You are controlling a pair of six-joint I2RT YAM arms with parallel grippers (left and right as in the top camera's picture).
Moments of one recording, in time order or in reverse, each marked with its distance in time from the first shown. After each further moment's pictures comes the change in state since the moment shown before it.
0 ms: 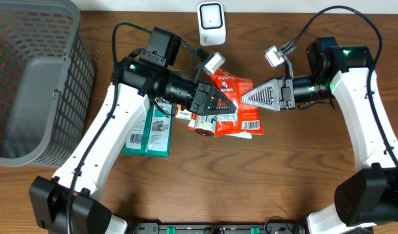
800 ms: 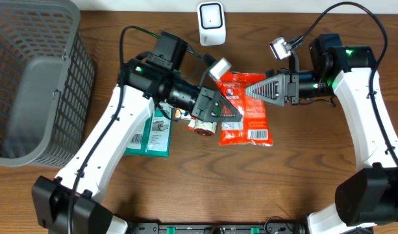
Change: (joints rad) left arm -0.045 0.000 0.000 -0.045 0.104 0.008; right arm -0.017 0.000 0.000 0.059 -0.132 -0.002
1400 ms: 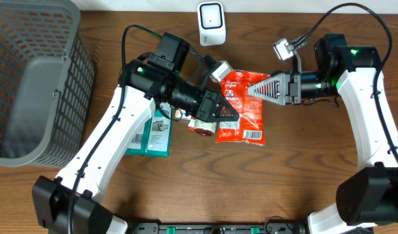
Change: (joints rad) left arm 0.000 0.000 0.000 0.000 -0.180 0.018; right arm -0.027 0.000 0.000 -0.020 0.090 0.010
